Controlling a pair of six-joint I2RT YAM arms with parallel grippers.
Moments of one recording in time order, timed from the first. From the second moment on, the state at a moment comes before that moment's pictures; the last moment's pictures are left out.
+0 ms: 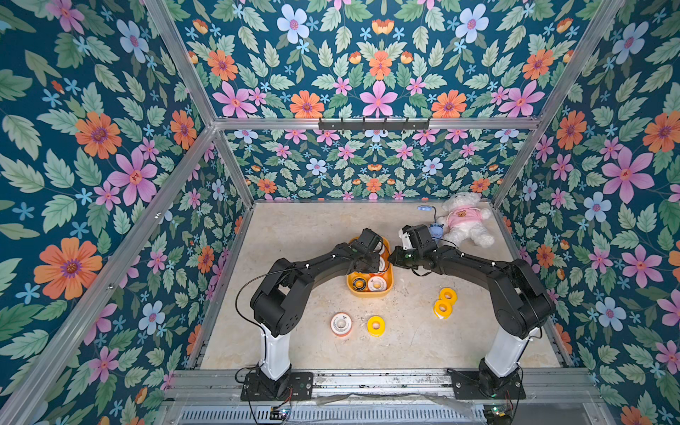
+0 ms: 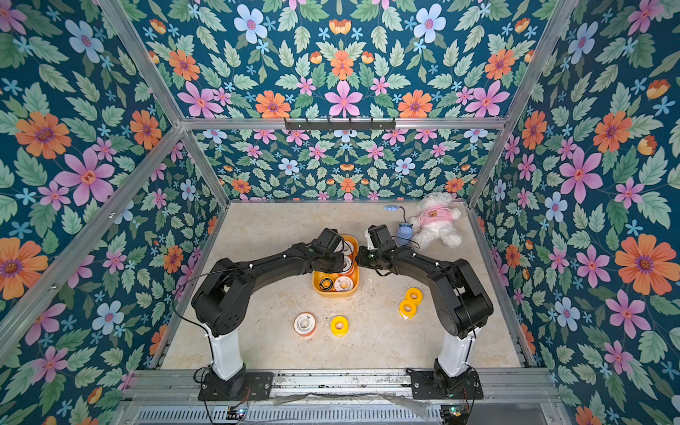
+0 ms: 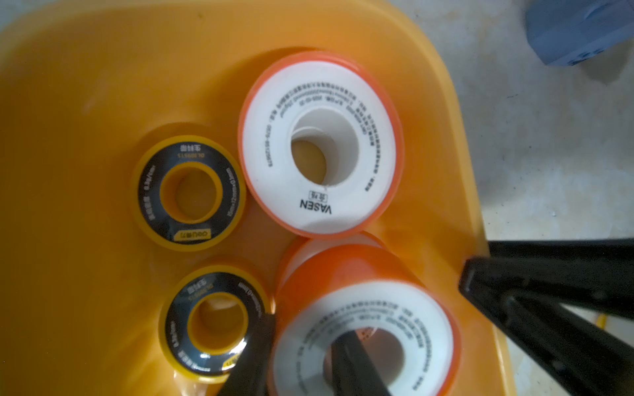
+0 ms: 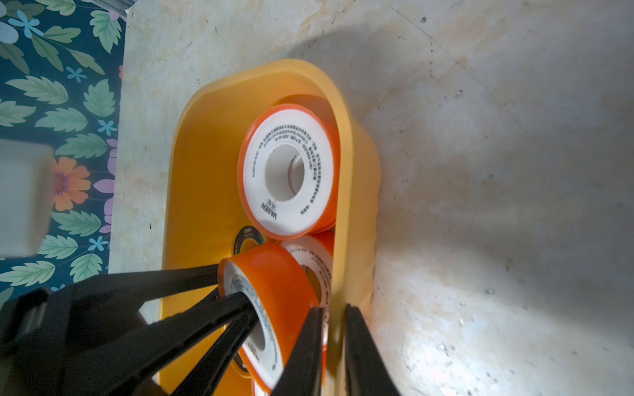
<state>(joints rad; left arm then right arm) -0.72 1.91 1.31 -0.40 -0.07 -0.49 0.52 1.80 1.10 -0.14 -0.29 0.61</state>
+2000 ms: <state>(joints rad) -0.68 1.54 1.12 -0.41 -0.19 -0.49 0.58 1.53 0.99 -0.18 -0.20 0.54</state>
